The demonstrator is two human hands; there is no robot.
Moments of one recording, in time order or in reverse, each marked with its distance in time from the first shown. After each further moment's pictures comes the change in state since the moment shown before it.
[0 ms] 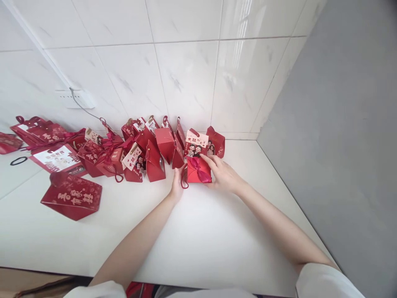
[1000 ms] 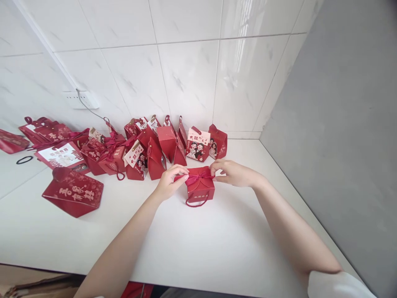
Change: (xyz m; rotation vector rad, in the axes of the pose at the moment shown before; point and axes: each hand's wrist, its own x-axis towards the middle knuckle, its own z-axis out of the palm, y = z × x) left_hand -0.025 0.074 -0.030 0.685 -0.248 0.255; right_hand -0.007 -0.005 -0.041 0.316 -0.304 0.036
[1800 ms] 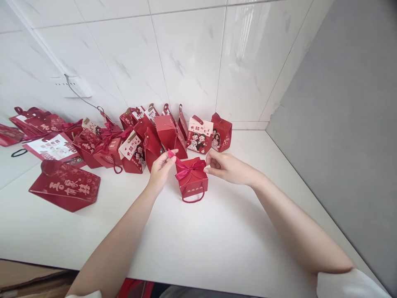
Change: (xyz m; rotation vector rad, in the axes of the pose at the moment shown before) left_hand 0.008 -0.003 -0.002 -0.264 0.342 -0.255; right_hand 0.009 -0.014 0.019 0.158 0.087 0.020
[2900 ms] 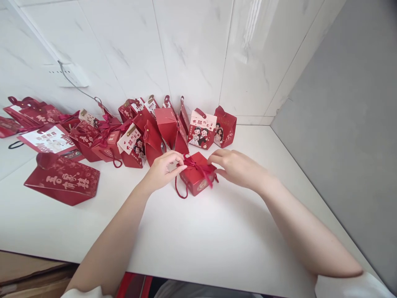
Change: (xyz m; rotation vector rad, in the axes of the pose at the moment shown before) left_hand -0.006 0.015 -0.019 0.514 -0.385 0.346; right_hand -0.008 -0.018 0.001 -0.611 -0.058 -0.011
